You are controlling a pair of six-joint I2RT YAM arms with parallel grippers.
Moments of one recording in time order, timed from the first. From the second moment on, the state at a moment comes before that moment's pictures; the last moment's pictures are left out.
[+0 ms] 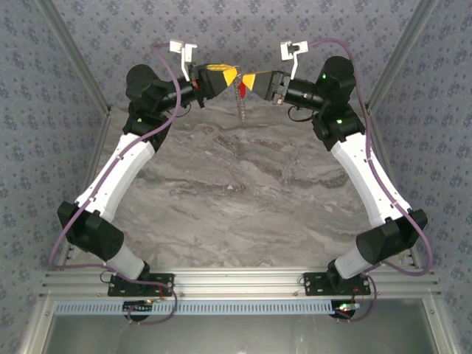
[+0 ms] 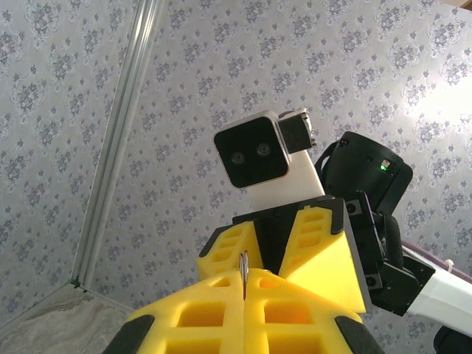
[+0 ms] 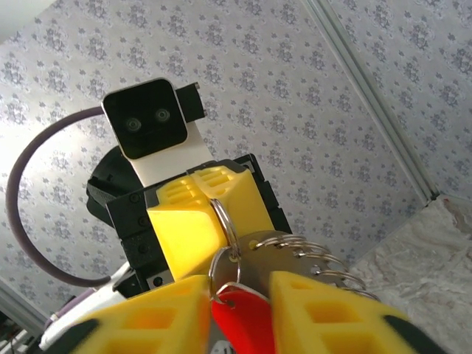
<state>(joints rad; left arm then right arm) -0.44 1.58 1.69 0.33 0.86 -0.68 0.38 1.54 1.74 0.02 -0.90 0.77</state>
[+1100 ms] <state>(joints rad) -0.43 1.56 1.68 0.29 0.85 -0.66 0.47 1.55 1.90 -0.42 -0.84 0.43</state>
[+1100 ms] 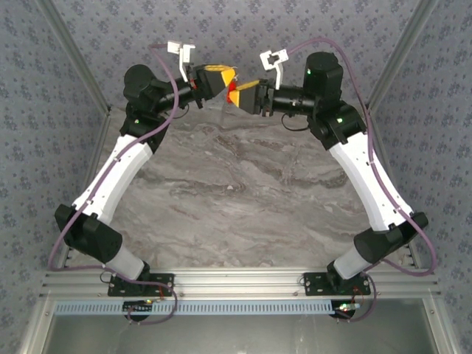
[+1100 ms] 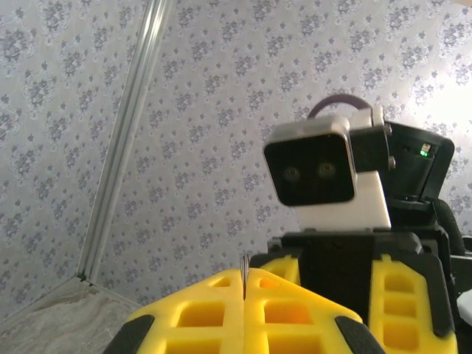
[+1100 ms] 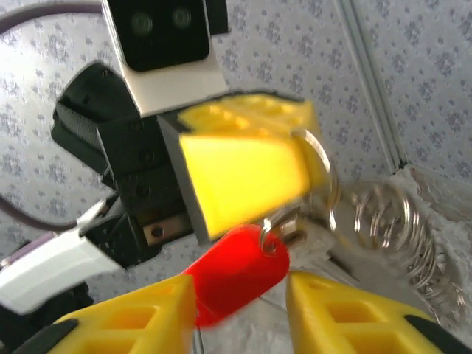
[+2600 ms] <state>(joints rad) -0.43 1.56 1.67 0.29 0.85 -0.66 0.42 1.59 1.76 0.14 -0.85 0.90</state>
